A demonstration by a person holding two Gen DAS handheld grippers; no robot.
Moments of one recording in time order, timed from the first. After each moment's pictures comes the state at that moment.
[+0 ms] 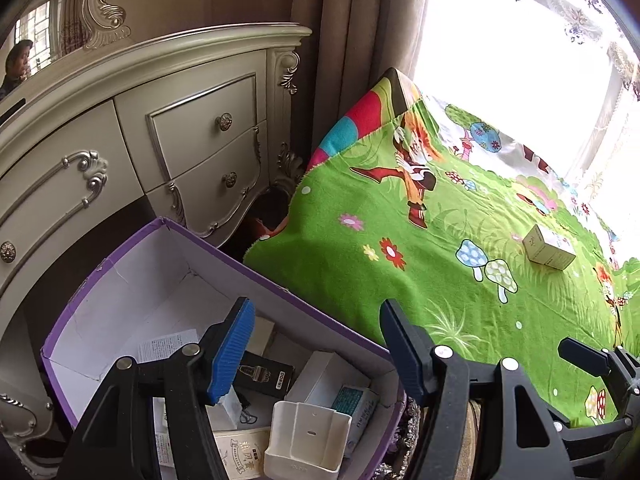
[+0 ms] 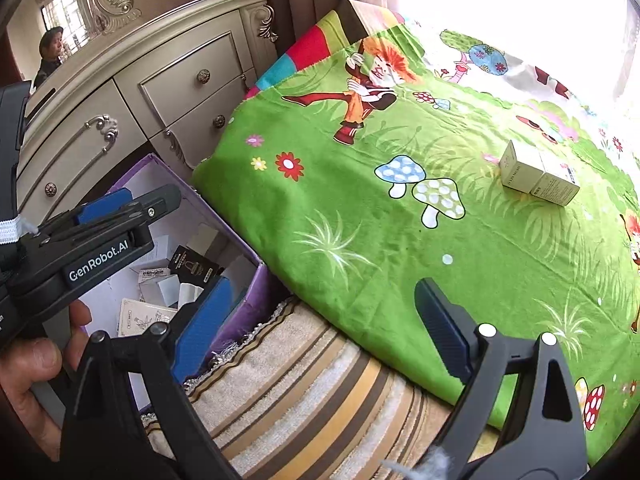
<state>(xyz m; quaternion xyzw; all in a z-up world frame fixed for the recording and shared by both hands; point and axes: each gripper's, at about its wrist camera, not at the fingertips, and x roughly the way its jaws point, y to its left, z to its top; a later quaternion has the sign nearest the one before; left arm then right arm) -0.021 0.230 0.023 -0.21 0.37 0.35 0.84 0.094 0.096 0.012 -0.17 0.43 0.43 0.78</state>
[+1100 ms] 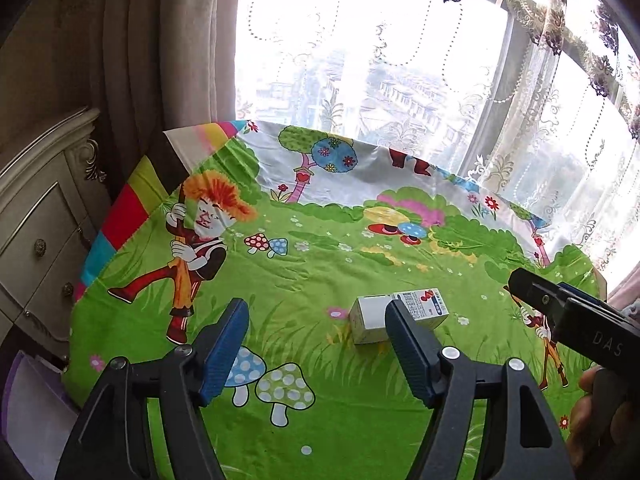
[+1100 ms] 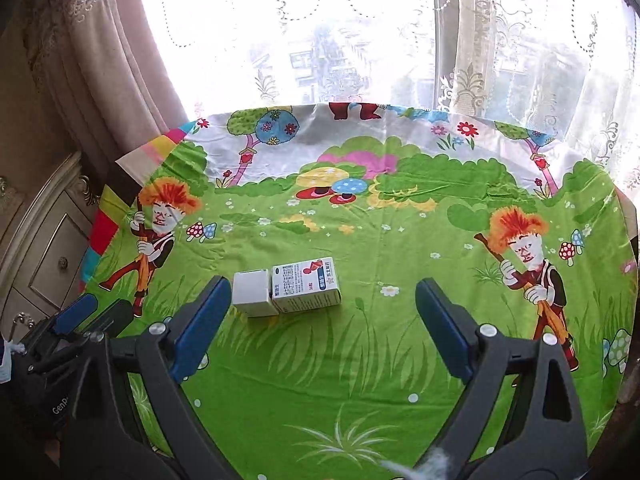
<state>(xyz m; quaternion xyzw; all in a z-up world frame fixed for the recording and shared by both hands) 0.206 0.143 0.089 -0.15 0.35 0.21 0.90 0.326 -0.031 0.086 -0.02 0.40 0.25 0.88</state>
